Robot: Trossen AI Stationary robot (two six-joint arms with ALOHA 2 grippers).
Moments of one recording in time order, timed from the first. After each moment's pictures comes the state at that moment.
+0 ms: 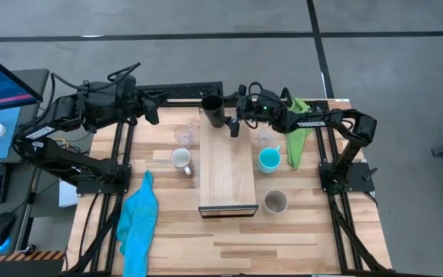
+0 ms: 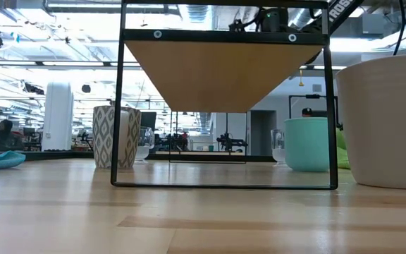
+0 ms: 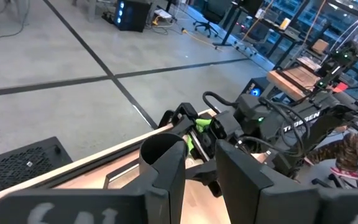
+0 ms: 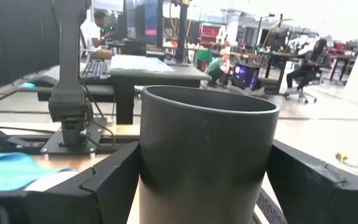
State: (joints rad) left arm 0.10 1.08 1.61 -0.84 -0.53 -0.61; right arm -0.45 1.72 0.98 0.73 -0.31 -0.16
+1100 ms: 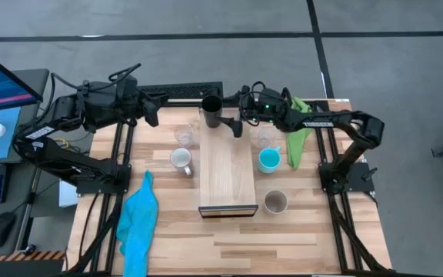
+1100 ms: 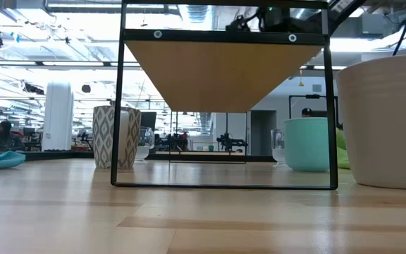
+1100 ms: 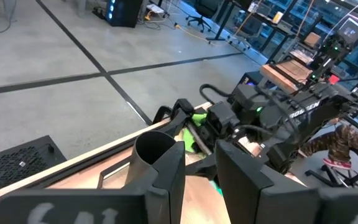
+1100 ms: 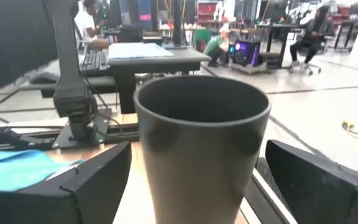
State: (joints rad) left arm 0.10 1.08 1.61 -0.84 -0.49 -0.60; right arm -0.44 1.63 0.99 0.56 -0.28 -0.09
